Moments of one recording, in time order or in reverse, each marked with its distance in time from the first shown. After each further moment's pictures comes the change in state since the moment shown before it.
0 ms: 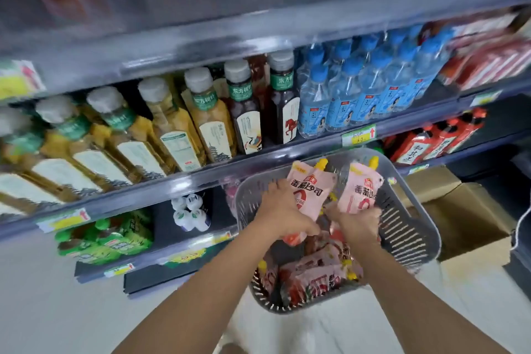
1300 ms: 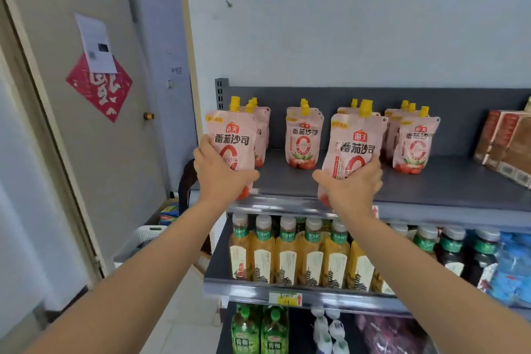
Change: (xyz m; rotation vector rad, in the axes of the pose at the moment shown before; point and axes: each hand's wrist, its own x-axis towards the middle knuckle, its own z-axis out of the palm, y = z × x) left_hand -0.295 -0.273 -0.423 -0.384 1.364 0.102; right_hand -0.468 -0.265 0.160 0.290 -0.199 -1.055
